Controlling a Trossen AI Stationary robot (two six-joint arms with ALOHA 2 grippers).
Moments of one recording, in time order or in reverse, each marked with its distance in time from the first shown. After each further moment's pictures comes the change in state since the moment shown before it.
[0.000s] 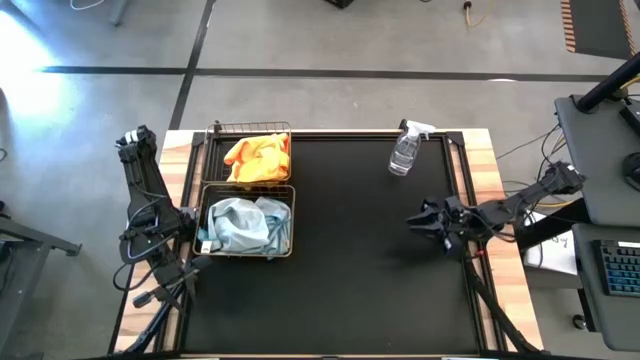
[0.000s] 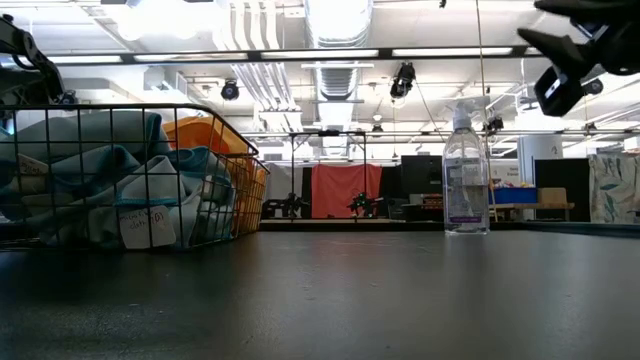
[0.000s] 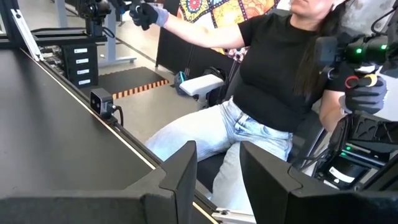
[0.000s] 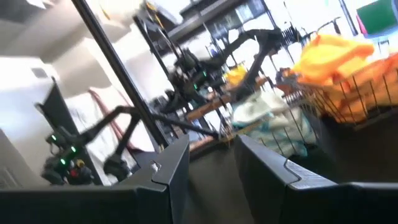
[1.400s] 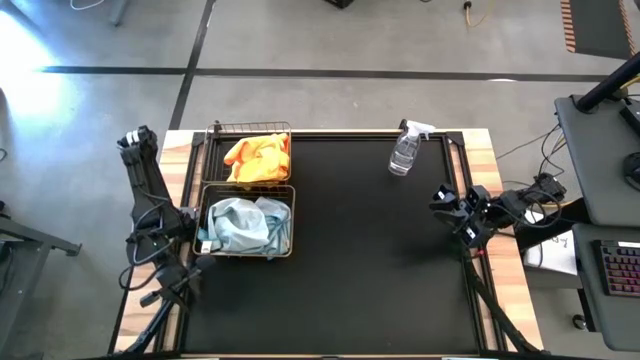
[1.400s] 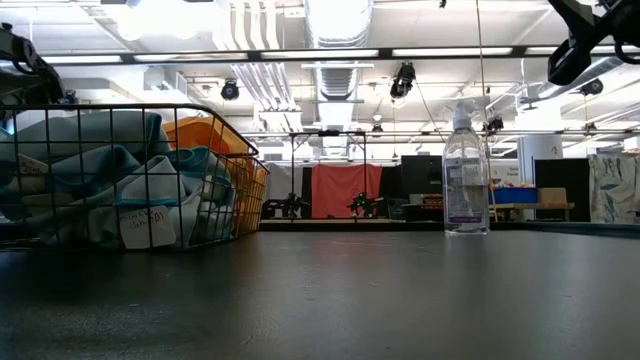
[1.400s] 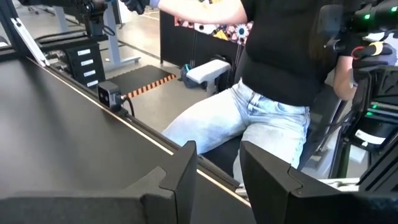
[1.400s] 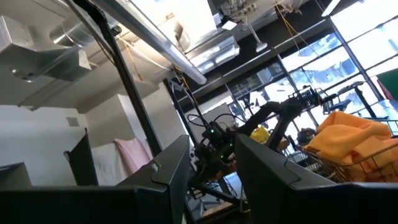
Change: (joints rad) left arm 0.000 -0.027 -0.095 0.027 0.000 0.134; right arm 0.000 -0.291 -0.002 -0.043 -0.002 -0.141
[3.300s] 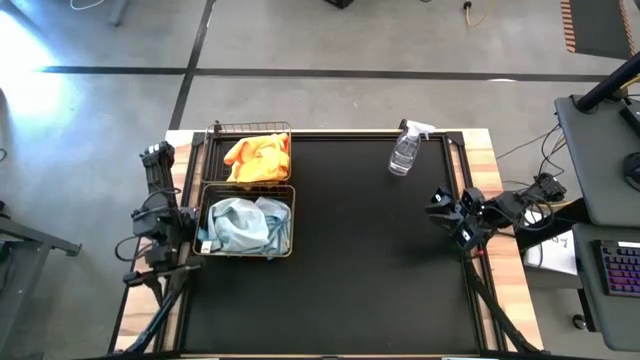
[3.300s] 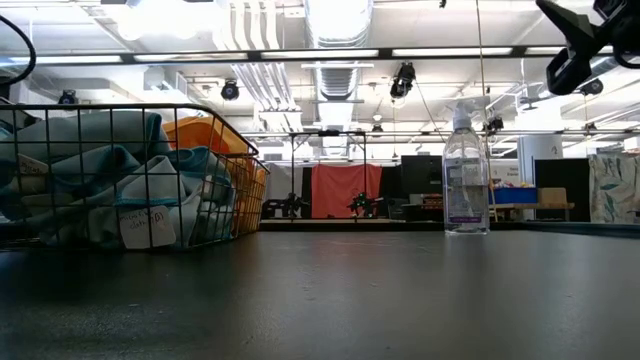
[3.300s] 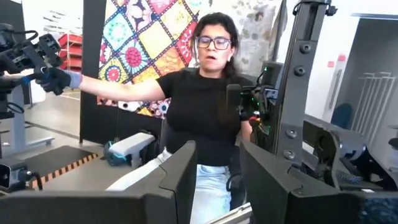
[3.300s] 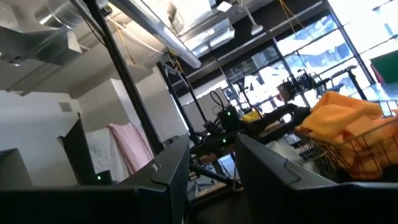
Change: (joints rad) left arm 0.000 -0.508 -0.271 0.170 0.298 0.015; right arm 0.000 -0.002 0.000 -0.090 0.002 0.034
